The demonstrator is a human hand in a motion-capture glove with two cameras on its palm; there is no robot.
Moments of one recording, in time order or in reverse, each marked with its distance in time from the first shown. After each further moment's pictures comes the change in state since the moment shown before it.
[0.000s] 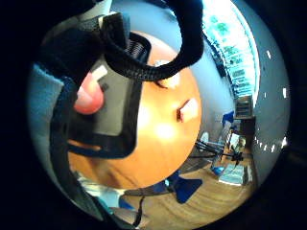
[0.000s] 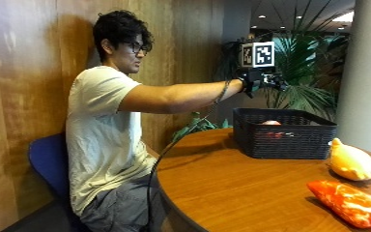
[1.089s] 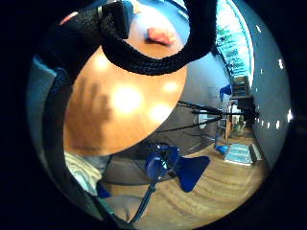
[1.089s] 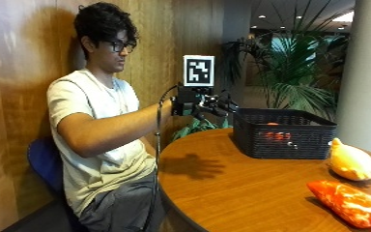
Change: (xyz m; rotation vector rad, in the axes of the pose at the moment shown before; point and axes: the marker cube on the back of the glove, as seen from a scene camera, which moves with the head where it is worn) arm 0.149 0.304 0.033 -0.078 0.036 0.189
